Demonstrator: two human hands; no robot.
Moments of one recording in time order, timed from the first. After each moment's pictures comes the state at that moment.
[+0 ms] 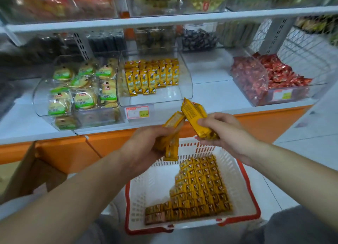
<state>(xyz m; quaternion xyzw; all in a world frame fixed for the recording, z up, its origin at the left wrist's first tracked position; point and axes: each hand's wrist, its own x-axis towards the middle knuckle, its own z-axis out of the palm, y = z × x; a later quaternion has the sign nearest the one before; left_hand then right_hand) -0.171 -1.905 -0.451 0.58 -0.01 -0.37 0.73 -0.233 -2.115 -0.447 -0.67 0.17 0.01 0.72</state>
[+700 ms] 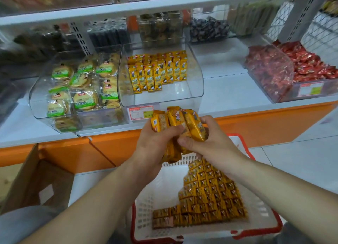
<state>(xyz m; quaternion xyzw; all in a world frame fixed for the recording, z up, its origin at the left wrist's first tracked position) -0.154 -1.923 -0.471 0.62 0.03 -0.24 0.75 -0.207 -2.075 -0.488 -0.73 0.11 0.00 0.68</state>
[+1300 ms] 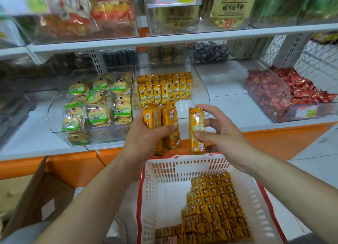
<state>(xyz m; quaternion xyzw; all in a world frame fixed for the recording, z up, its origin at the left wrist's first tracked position) -0.113 -1.881 -0.436 0.68 -0.06 -0.17 0.72 -0.183 -2.085 -0.434 -0.73 0.03 -0.03 0.68</state>
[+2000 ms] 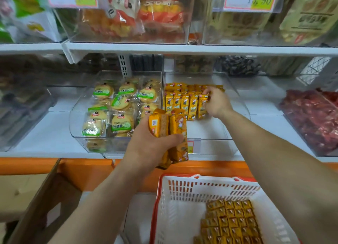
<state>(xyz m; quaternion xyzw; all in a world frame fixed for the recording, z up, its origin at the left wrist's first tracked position) -0.067 -1.830 -0.428 0.73 -0.05 -0.11 0.67 0.080 -2.090 -0.476 -0.93 0.11 -0.11 0.32</state>
